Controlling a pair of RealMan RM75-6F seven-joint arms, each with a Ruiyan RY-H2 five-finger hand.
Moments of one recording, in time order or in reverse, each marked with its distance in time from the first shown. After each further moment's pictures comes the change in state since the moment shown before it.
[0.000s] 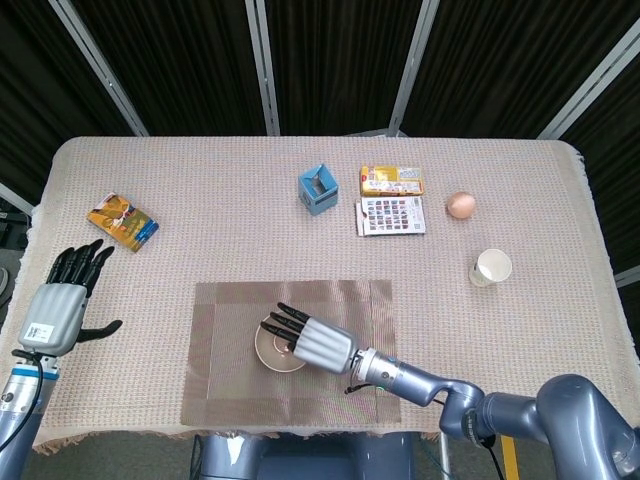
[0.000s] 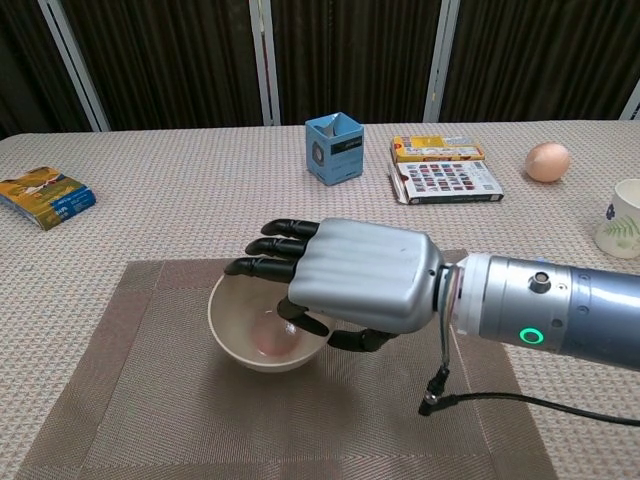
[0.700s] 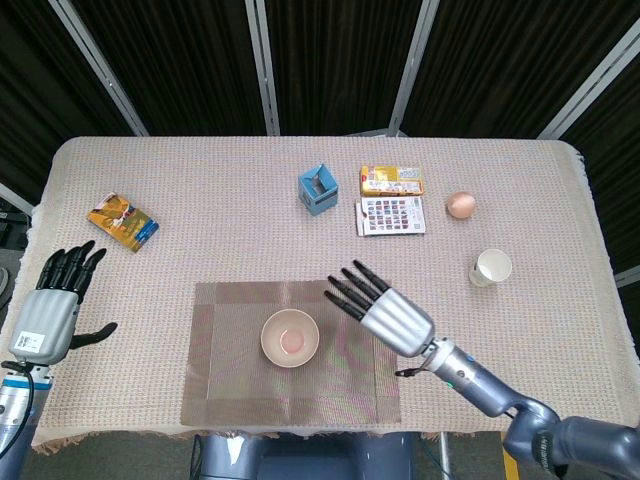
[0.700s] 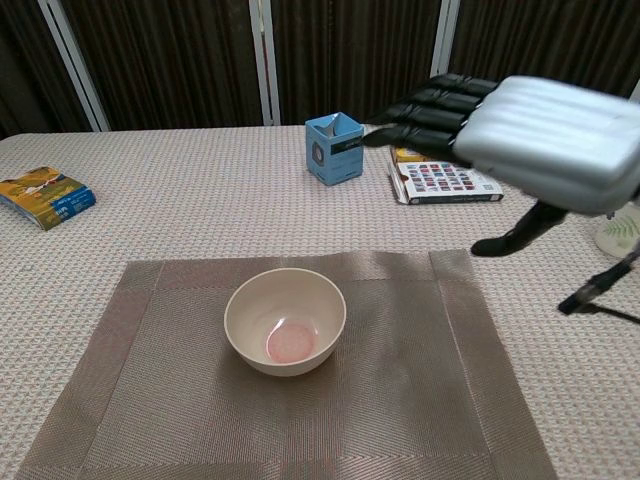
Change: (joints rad) left arm 0.047 -0.005 0.015 -0.001 0.072 0.100 0.006; right arm -0.220 0.352 0.002 -0.284 0.080 0.297 -0.083
